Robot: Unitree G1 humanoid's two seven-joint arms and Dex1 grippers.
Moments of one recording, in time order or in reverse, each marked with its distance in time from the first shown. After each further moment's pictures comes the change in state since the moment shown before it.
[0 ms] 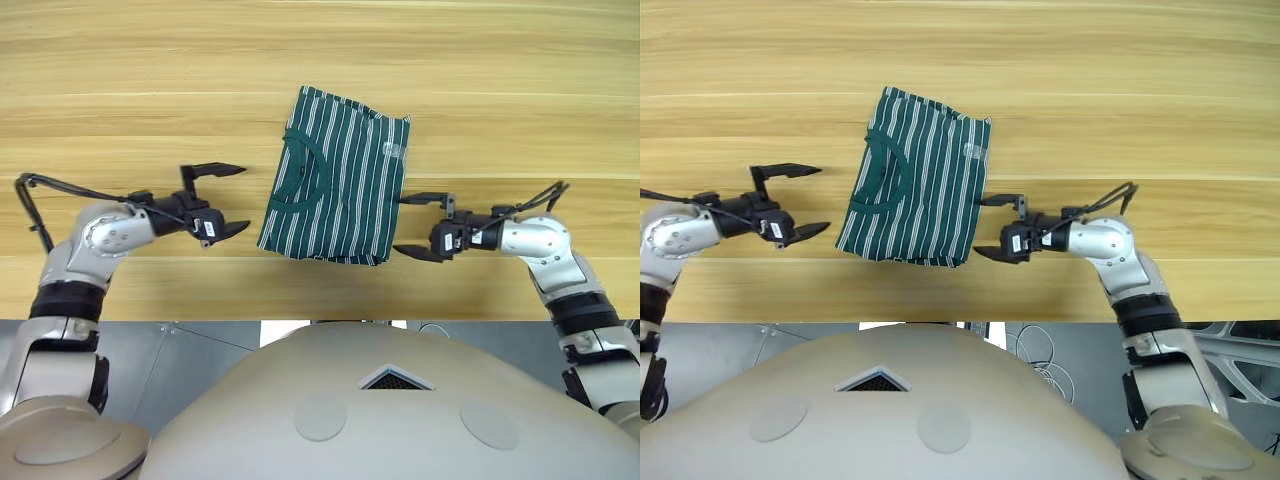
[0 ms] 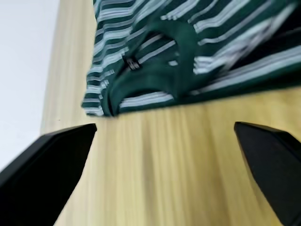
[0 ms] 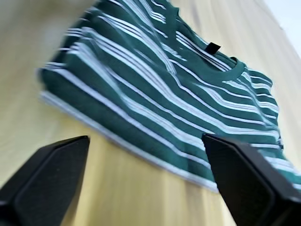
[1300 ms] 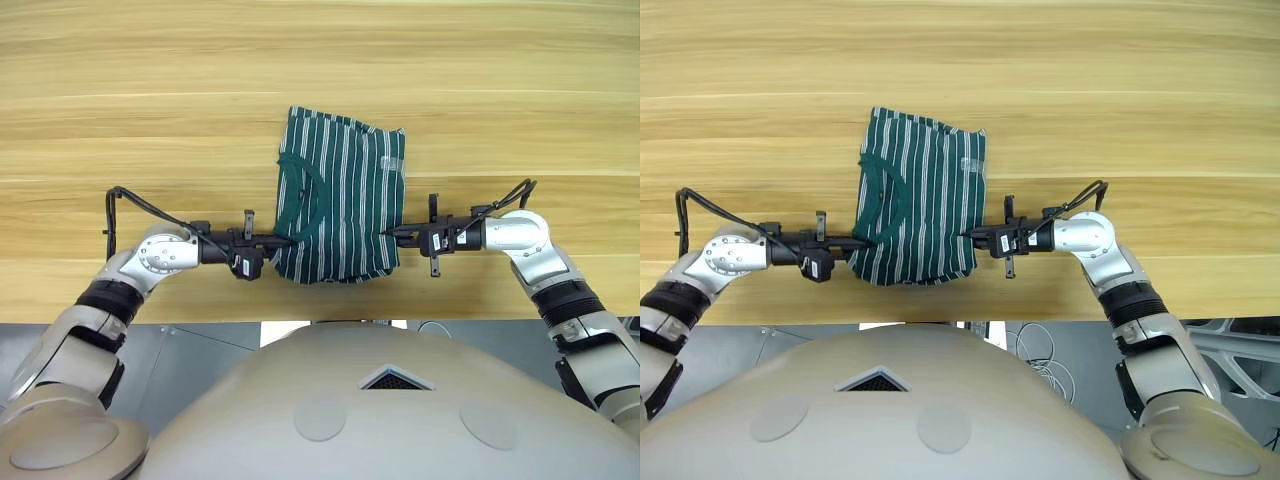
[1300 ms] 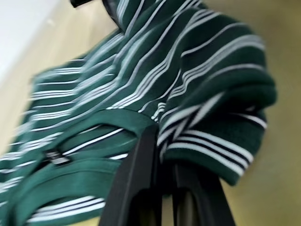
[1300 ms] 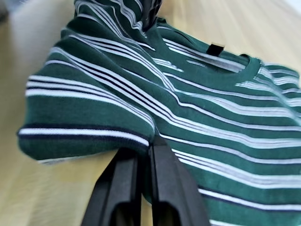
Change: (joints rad) left arm 0.101 0.039 -0.414 -0.098 -0.420 0.015 -0.148; right arm -0.028 -0.027 0.128 0.050 0.263 0.048 0.215
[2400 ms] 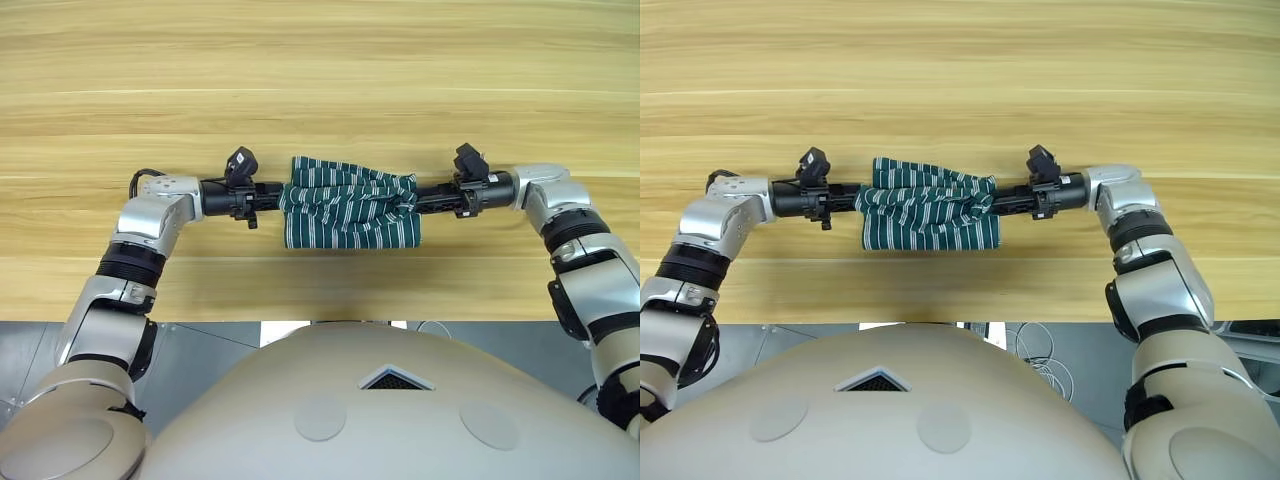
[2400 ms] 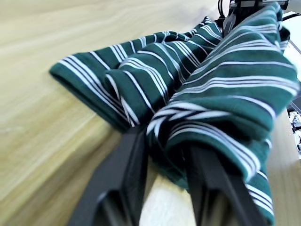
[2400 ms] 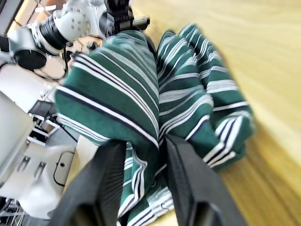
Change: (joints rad) left arm -0.235 -0.215 0.314 -0.026 -0.477 1.367 -0.303; right arm -0.447 0.066 0.037 0.617 0.531 0.794 0.457
